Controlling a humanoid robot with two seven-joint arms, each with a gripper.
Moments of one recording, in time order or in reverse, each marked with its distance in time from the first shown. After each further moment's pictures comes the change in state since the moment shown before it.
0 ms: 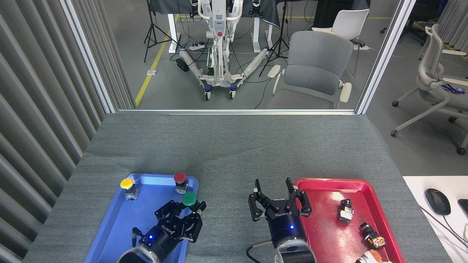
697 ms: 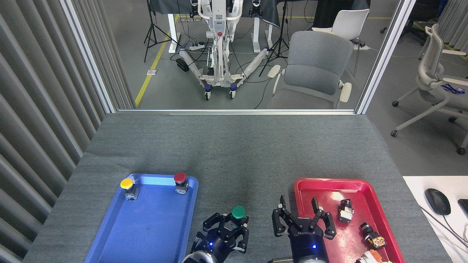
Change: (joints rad) left arm -0.117 -0.193 -0.273 0.303 -0.179 0.429 0.010; right arm 0.123 0.004 -0.110 -0.067 0.011 0.001 -0.003
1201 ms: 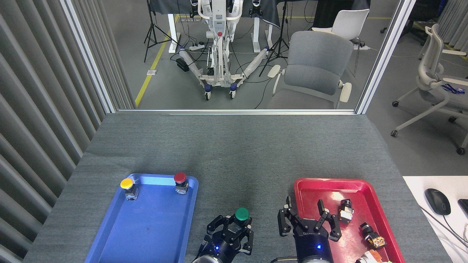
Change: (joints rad) left arm -0.015 -0.006 -0.081 0.058 0.074 0.094 0.082; right arm -0.003 0.004 -0.032 0.009 -0.001 0.006 -0.001
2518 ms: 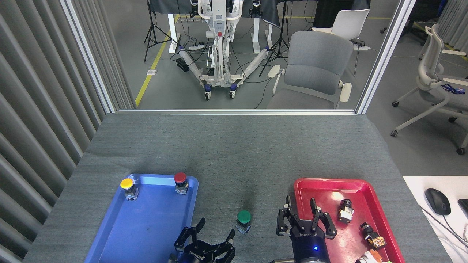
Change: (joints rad) left arm 0.232 0.205 0.009 -0.414 0.143 -0.011 0.009; right arm 0.007 -0.002 0.024 -0.001 -0.001 -0.005 0.000
